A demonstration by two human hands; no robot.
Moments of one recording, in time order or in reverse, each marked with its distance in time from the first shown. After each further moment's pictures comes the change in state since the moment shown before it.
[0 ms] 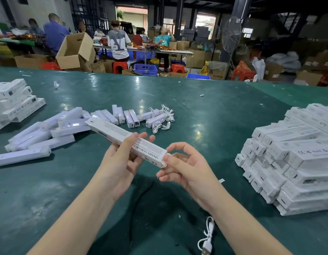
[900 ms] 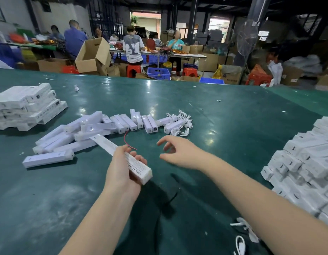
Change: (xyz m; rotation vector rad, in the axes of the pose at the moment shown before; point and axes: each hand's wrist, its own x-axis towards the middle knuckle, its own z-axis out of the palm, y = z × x) left_hand 0.016 0.019 -0.019 -0.262 0.459 -0.128; right_hand 0.117 0.011 0.007 -1.251 -0.194 0.063
